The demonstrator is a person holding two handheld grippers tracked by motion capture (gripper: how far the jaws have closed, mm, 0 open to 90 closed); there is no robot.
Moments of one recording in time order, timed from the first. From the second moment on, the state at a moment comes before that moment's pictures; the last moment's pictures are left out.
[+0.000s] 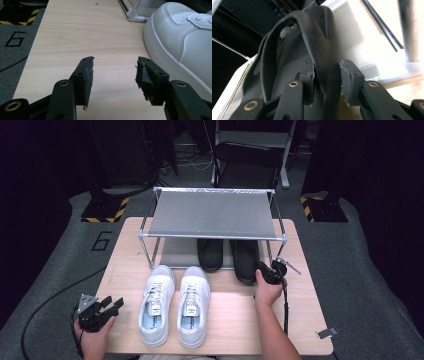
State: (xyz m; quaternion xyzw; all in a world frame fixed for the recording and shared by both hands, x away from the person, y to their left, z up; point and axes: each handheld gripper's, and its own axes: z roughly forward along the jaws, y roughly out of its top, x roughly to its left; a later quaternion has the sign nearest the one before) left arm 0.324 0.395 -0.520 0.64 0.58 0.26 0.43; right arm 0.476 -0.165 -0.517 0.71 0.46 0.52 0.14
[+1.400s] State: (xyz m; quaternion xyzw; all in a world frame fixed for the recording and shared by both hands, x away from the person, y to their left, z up) left arm 0.325 0.394 -0.523 0.63 0.59 0.26 0.43; right arm 0.520 -0.138 -0.528 0.72 0.44 0.51 0.17
